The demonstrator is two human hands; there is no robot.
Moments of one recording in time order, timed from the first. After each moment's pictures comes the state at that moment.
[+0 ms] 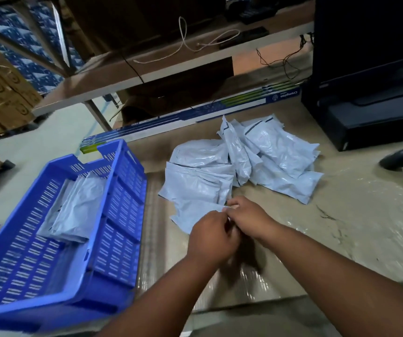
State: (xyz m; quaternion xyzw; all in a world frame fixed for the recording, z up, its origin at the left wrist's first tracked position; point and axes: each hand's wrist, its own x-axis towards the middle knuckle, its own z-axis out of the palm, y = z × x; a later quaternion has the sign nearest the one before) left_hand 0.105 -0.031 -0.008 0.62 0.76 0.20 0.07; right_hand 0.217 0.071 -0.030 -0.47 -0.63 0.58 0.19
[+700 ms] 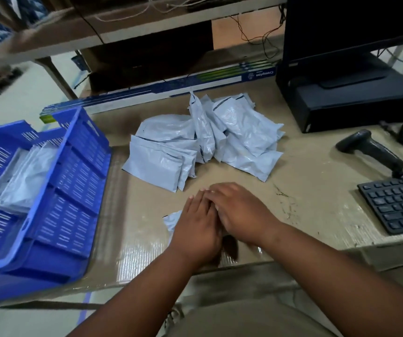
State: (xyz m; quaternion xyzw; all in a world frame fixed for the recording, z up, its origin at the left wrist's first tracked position) left_hand 0.172 -0.043 -0.067 0.73 0.67 0.11 -0.01; right_hand 0.325 0.053 -0.039 -0.26 -0.93 0.16 0.18
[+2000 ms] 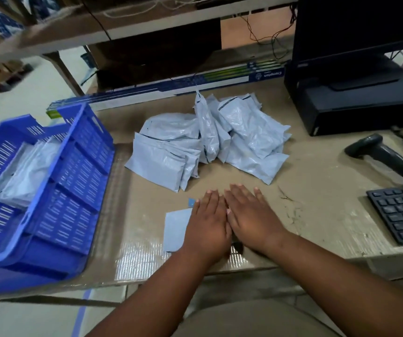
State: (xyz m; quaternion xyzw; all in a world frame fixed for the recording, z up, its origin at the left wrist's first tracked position) left_hand 0.193 -0.026 -0.080 0.66 0.73 0.13 0.07; right_hand 0.337 0.060 -0.073 -0.39 -0.91 0.14 0.04
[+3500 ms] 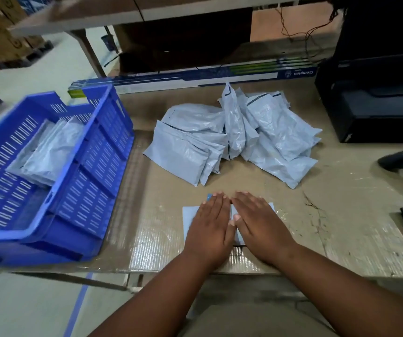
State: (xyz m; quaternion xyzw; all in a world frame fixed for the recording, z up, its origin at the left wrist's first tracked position) left_hand 0.160 -0.054 -0.103 0.65 0.74 0.15 0.06; right_hand 0.317 0.045 -0.090 -0.33 -0.92 0.19 0.10
